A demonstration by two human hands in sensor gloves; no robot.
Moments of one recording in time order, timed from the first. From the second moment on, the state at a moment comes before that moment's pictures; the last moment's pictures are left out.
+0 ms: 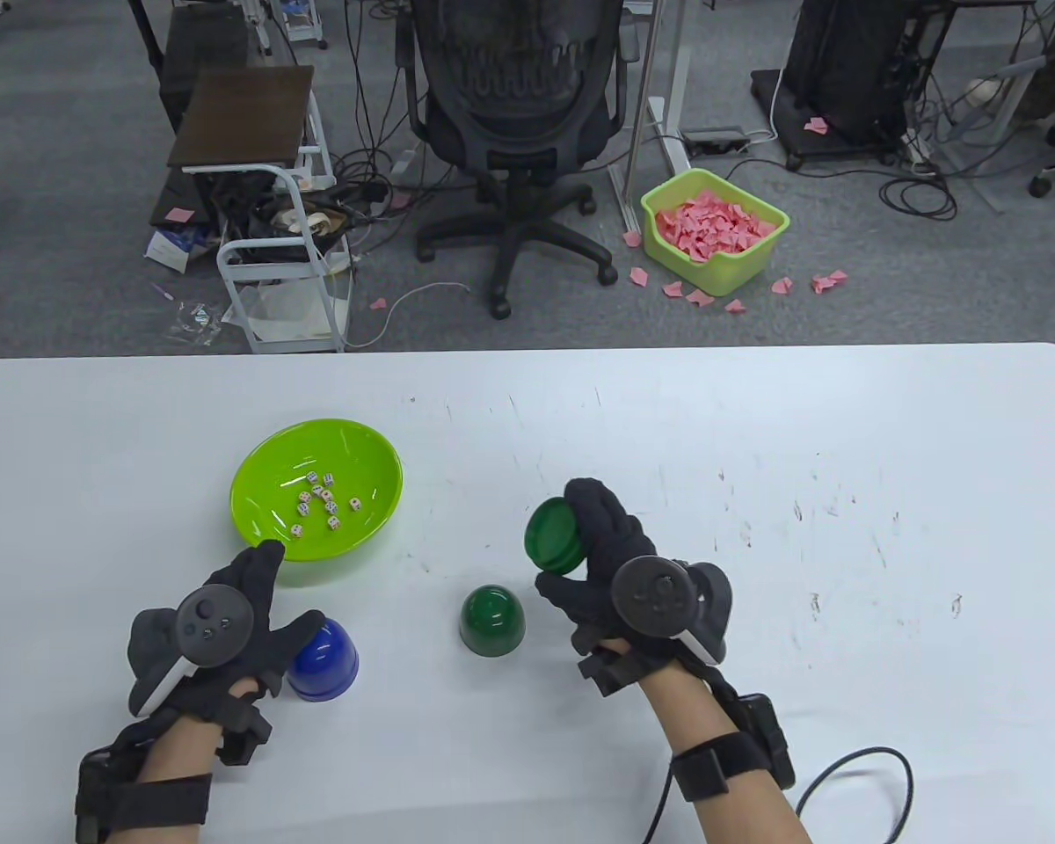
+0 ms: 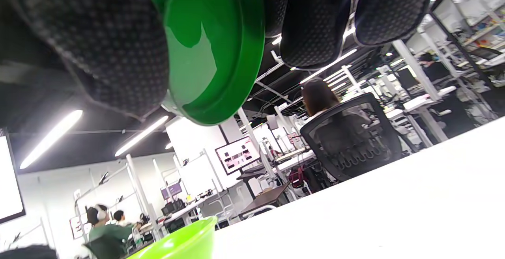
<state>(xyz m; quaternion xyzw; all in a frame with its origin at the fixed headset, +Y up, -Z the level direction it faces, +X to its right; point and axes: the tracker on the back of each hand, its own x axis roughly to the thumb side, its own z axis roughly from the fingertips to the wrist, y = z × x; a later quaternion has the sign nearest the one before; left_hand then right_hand) -0.333 -0.721 -0.323 0.03 -0.03 0.16 0.99 0.104 -0.672 -0.341 0.16 -0.21 0.90 0.34</state>
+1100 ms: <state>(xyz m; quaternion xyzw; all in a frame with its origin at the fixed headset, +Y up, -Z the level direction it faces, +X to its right) -0.197 -0.664 -0.348 0.02 -0.15 0.13 0.98 0.213 -0.704 -0.325 0.06 -0.21 0.84 0.50</state>
